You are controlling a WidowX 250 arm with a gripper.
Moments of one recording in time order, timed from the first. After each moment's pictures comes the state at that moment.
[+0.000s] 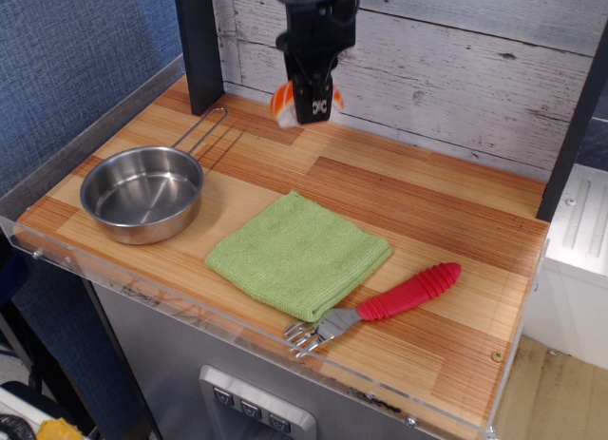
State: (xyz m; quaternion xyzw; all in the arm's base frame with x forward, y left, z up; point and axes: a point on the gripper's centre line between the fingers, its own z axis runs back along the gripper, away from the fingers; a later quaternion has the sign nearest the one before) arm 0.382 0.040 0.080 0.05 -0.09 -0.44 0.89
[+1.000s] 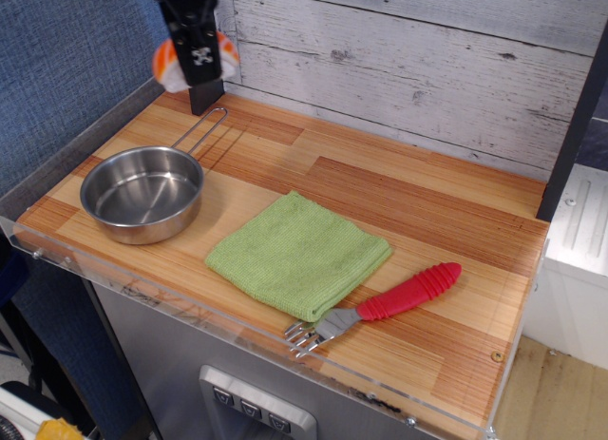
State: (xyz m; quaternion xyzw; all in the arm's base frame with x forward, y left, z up) arm 0.309 0.103 0.138 0.05 -0.10 -0.36 0.93
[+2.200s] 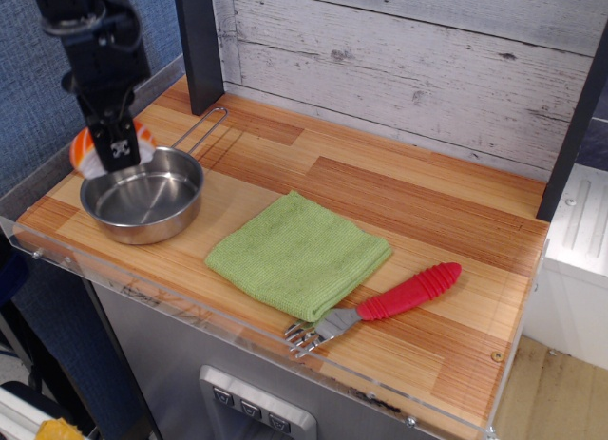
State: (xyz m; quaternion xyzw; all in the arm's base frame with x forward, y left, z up) arm 0.254 0.143 0.079 0.05 -0.04 -0.31 0.95
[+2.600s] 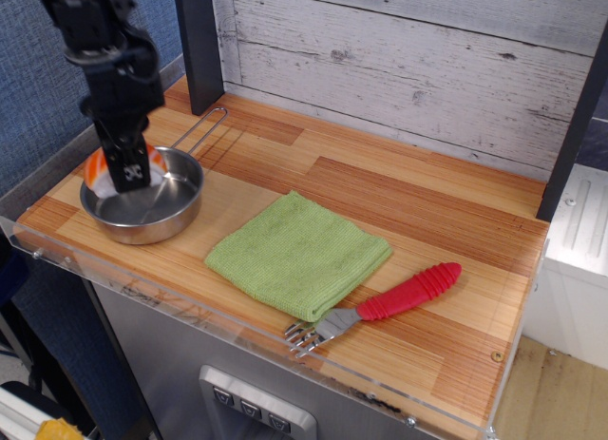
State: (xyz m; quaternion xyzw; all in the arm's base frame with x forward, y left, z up) arm 0.261 0.139 0.054 0.04 -0.02 -0.33 0.94
